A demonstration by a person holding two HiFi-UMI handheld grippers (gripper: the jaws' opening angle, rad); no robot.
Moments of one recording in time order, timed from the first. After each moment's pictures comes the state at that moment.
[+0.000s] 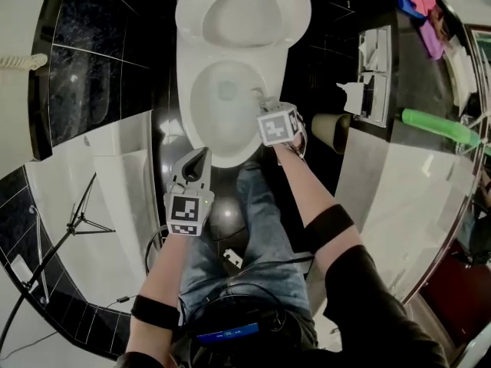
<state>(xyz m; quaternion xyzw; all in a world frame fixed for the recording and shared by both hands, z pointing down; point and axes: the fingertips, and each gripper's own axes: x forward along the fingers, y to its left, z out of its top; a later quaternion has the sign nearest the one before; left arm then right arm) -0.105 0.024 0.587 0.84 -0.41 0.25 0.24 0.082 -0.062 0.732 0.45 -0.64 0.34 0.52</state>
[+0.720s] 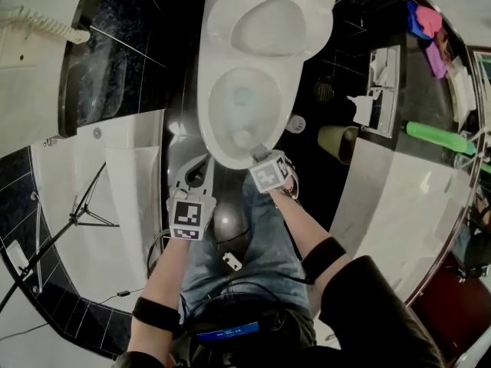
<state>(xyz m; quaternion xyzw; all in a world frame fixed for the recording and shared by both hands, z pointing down) -0.154 0.043 0.563 0.83 -0.44 0.24 0.24 -0.005 0.083 0.732 0.32 -0.67 0.37 0.56</state>
